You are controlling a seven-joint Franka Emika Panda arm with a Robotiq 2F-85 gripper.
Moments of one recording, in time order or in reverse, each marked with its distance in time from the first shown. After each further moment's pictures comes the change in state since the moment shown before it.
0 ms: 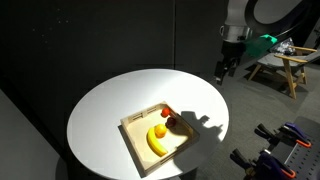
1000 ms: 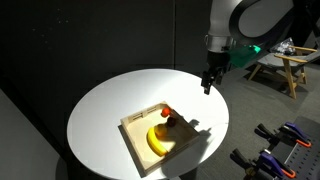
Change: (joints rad) arm 0.068 0.108 0.052 0.060 -0.001 0.032 0.061
